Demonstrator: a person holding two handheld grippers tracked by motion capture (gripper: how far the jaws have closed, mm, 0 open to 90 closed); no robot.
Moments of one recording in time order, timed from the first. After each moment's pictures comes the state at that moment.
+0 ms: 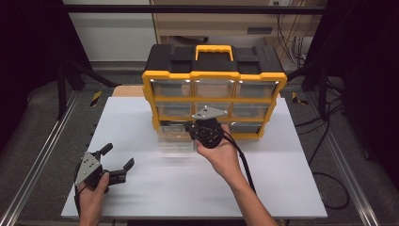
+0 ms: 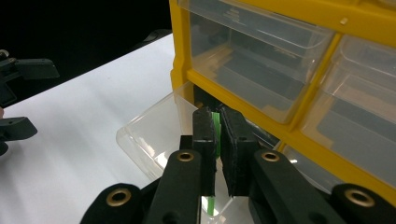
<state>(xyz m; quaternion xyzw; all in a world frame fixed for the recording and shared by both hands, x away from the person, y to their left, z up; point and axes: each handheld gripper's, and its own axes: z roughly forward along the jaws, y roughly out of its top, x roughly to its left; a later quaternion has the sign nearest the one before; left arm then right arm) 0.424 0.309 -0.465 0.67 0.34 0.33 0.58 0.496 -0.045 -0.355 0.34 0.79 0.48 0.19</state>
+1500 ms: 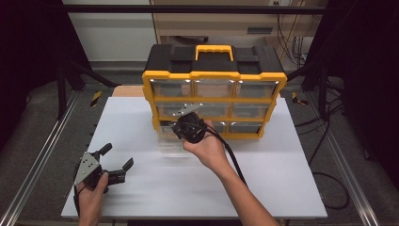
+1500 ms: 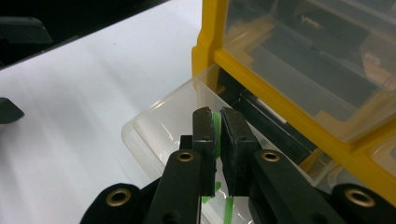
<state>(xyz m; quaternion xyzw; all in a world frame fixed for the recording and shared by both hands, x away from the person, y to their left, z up) 0.423 0.311 -0.465 0.66 0.34 0.33 0.58 0.519 -0.003 -0.362 0.31 0.84 0.41 0.16</state>
